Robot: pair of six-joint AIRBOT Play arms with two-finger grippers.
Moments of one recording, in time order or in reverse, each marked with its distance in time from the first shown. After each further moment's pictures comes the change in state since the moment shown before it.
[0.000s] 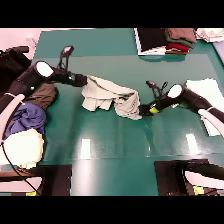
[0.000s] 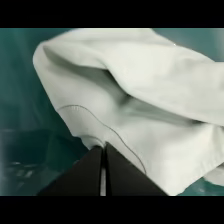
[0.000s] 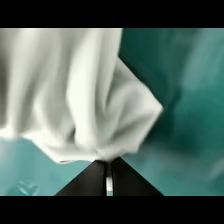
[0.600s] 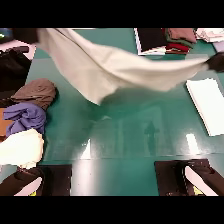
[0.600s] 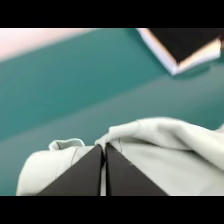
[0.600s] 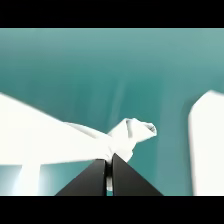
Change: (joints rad) left arm 0.001 0.473 0.264 0.280 -0.026 -0.043; right arm -0.356 0.441 0.513 -0.320 0.216 0.023
